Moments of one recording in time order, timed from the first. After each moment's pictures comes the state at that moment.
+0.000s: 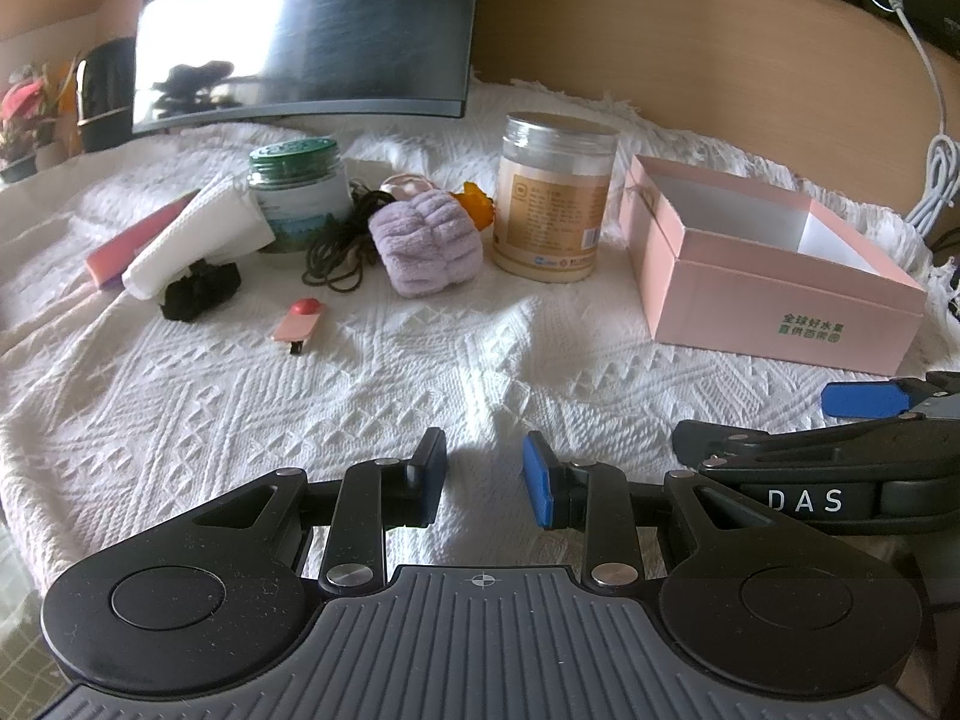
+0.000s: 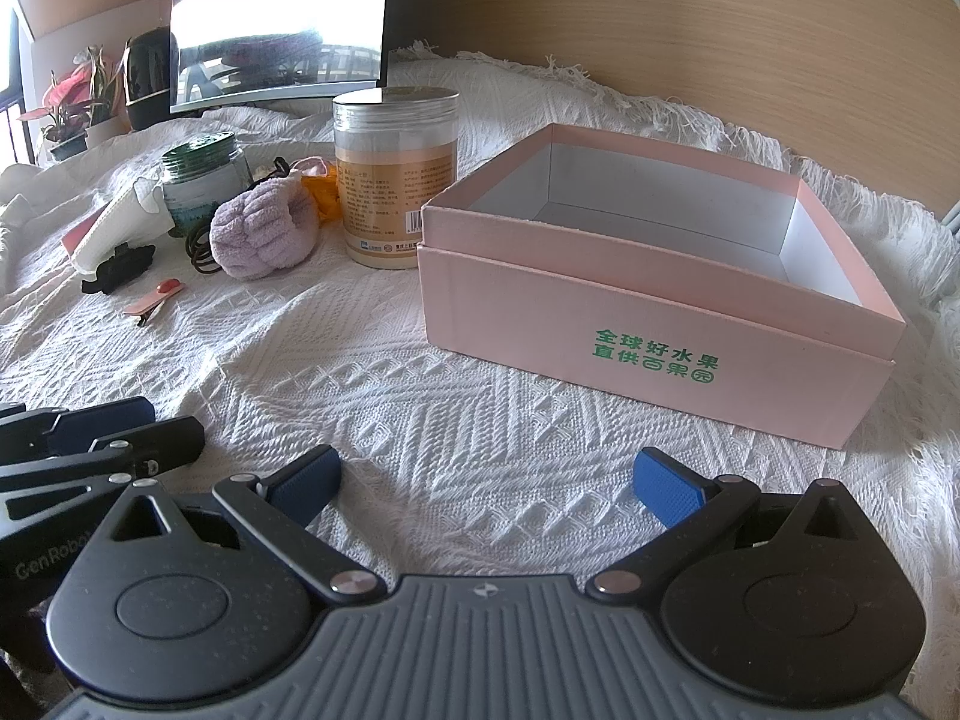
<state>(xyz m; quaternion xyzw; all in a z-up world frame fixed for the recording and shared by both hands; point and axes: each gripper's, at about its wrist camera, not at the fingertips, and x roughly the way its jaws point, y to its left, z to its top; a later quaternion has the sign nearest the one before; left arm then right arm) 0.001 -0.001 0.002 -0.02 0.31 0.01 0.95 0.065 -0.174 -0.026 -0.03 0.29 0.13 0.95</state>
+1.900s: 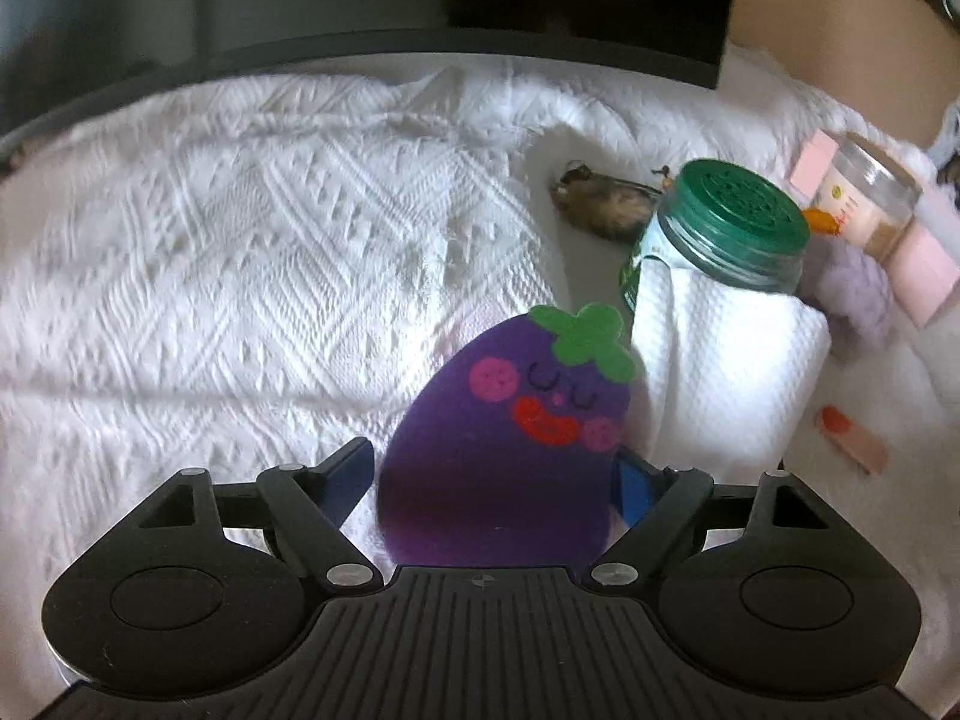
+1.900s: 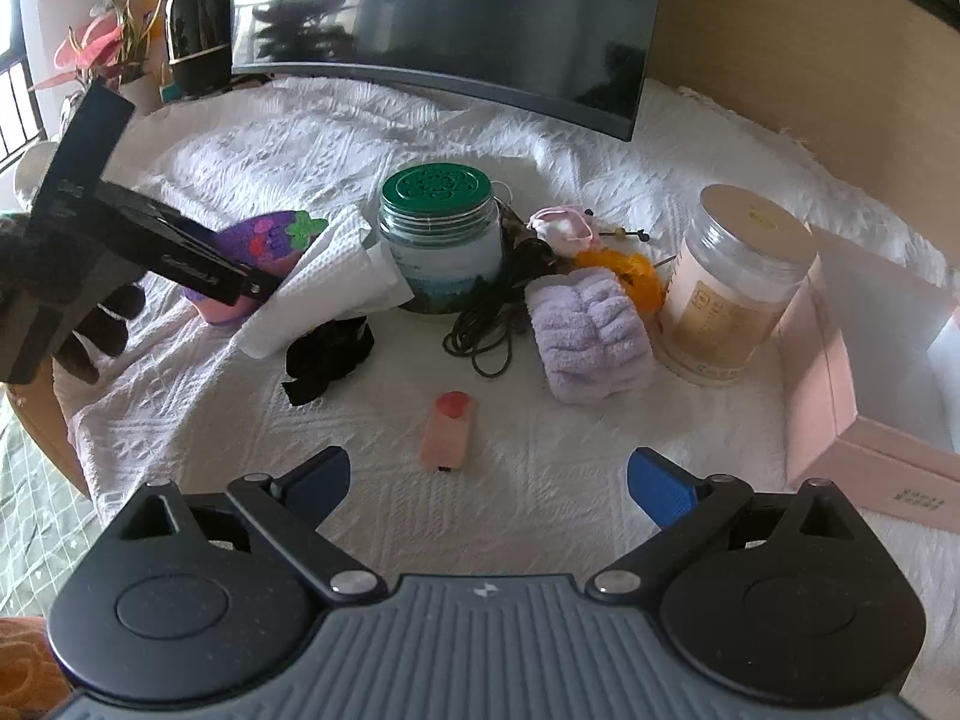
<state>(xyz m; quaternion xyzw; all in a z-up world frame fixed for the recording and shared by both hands) 0.223 0.298 0.028 0.07 0.43 -0.20 0.87 0.076 0.034 0.048 -0.05 0.36 0.12 0.93</state>
